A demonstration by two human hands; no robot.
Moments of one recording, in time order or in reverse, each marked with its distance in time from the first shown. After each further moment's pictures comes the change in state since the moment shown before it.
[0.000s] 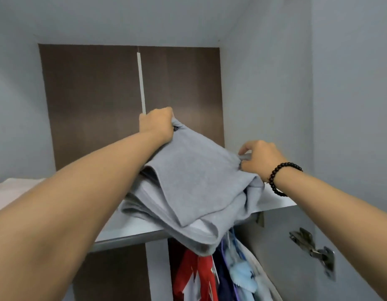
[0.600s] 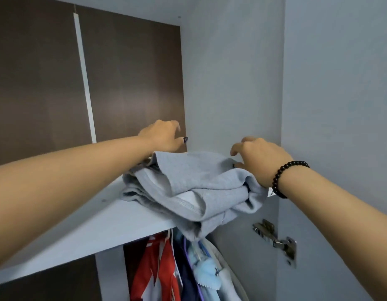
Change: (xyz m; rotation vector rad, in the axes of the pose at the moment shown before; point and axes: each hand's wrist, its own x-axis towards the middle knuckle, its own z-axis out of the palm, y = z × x) left_hand 0.003 0.073 0.072 -0.307 -0.312 0.322; right_hand -0.013 0.040 -0.018 -0.599 -0.048 -0.063
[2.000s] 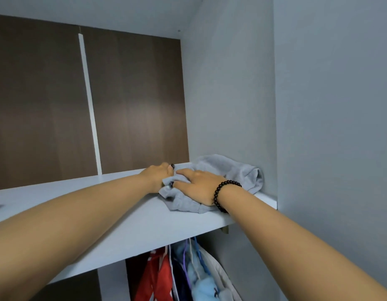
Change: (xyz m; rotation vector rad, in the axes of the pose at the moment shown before) left_hand -0.001 -0.017 0.067 0.204 -0.330 0.006; right_hand 0.054 -0.056 0.053 0.561 -0.375 -0.209
